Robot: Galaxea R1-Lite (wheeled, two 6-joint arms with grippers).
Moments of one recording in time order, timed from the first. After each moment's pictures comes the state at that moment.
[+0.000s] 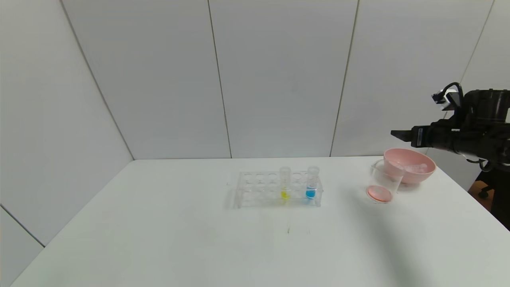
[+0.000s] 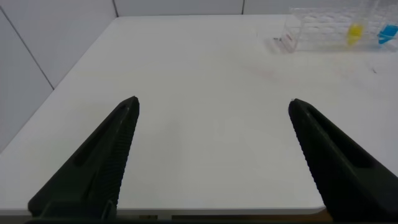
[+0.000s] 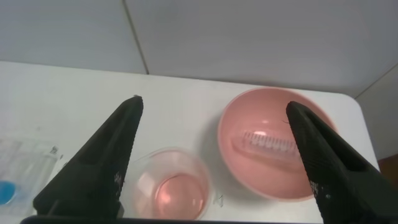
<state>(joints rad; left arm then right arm) 0.00 0.00 0.00 0.02 0.00 -0.02 -0.08 1.95 -1.29 -0.35 0.18 -0.04</state>
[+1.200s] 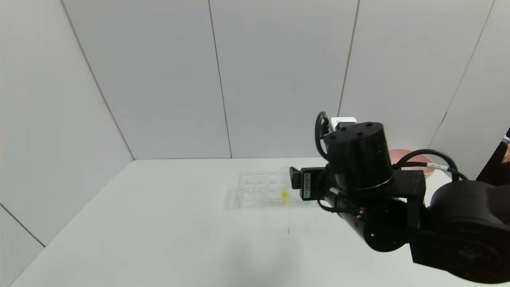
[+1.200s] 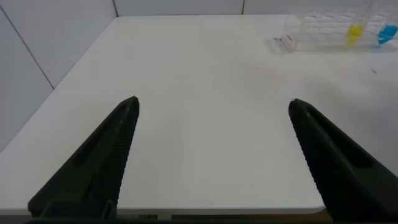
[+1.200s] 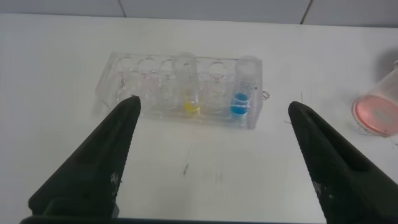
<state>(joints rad) 0.00 0.00 0.00 0.02 0.00 -0.02 0.85 1.84 -1.14 -0.27 -0.67 0.37</state>
